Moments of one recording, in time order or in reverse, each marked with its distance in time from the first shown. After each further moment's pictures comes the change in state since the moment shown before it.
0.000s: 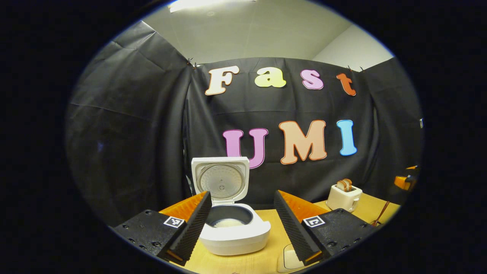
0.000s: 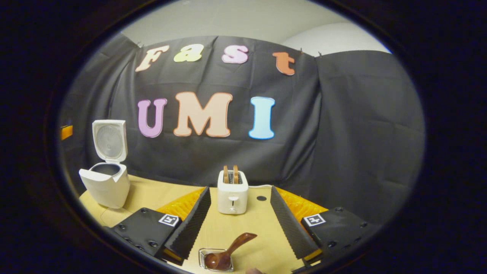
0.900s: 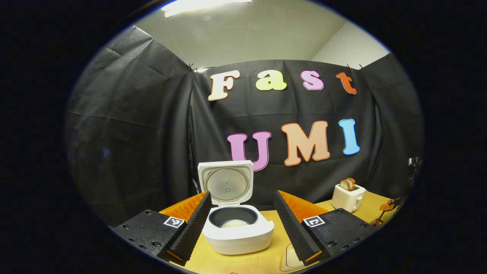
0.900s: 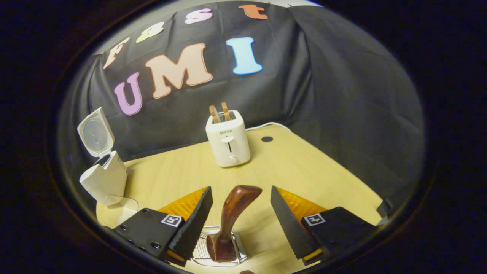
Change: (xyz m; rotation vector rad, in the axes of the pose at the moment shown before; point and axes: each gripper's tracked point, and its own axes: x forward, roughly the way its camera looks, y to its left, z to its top) left arm -0.020 0.003 0.018 0.049 -0.021 0.052; right arm 0.042 -0.006 -0.173 0.287 0.402 0.011
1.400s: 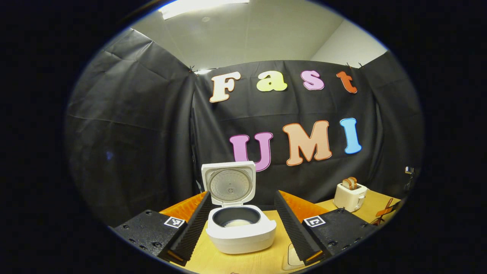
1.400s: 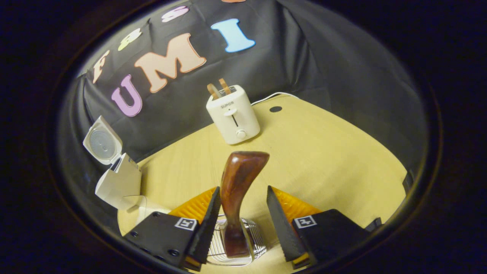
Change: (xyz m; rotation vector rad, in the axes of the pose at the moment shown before) left arm -0.009 0.001 0.003 0.012 0.005 0.018; right arm 0.017 0.015 -0.038 0.097 0.134 0.073
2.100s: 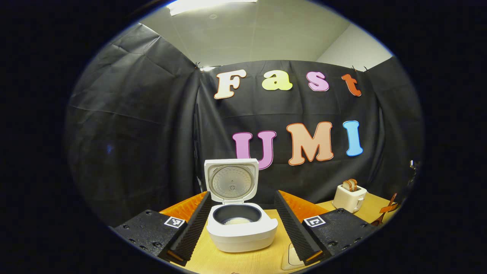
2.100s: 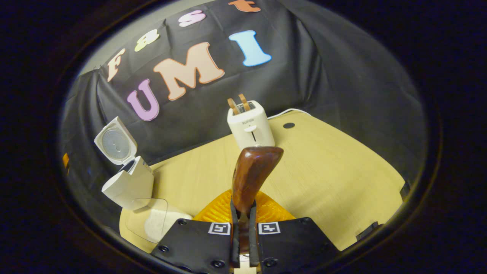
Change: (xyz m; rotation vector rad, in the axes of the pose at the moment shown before) left arm 0.002 0.013 -0.009 -0.053 0.012 0.003; right arm -0.043 0.045 0.036 -0.092 -0.147 0.080
